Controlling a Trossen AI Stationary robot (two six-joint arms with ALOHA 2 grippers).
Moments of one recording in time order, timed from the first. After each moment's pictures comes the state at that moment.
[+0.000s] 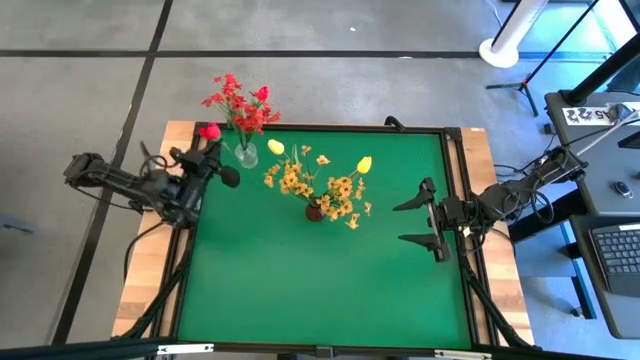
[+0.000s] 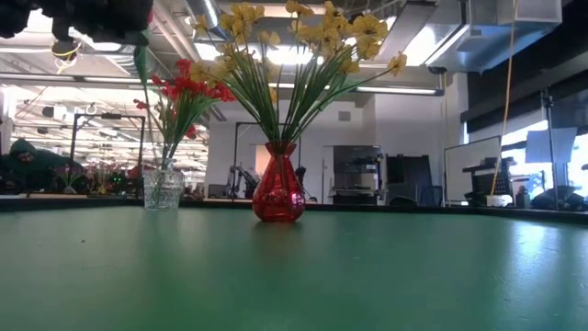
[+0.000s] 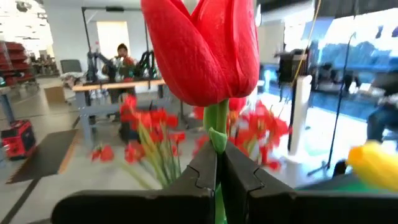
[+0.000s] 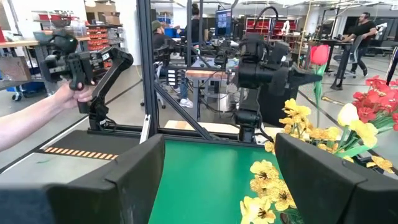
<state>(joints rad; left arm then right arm) -0.25 0.61 0.32 0.84 -1.51 0.57 0.53 0.79 0.77 0.05 0.38 -0.01</state>
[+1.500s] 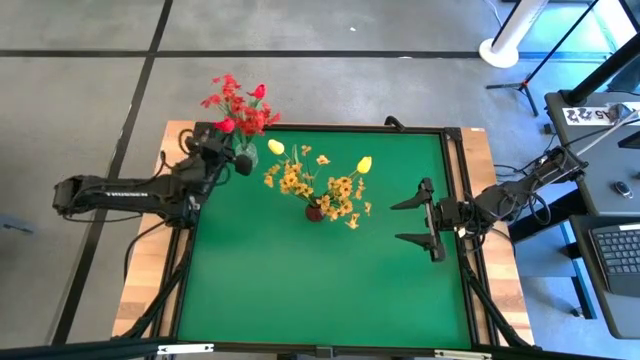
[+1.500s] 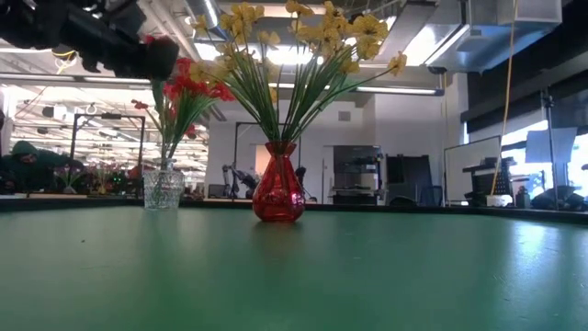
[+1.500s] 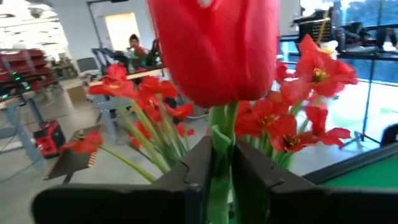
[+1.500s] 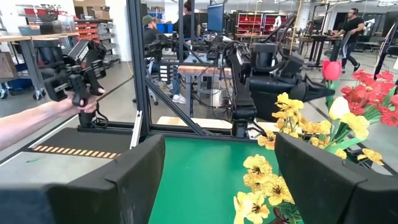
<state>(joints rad) 0.18 0.67 0.32 0.36 -1.13 0.16 0.53 0.81 0.77 0.05 0.41 0.00</state>
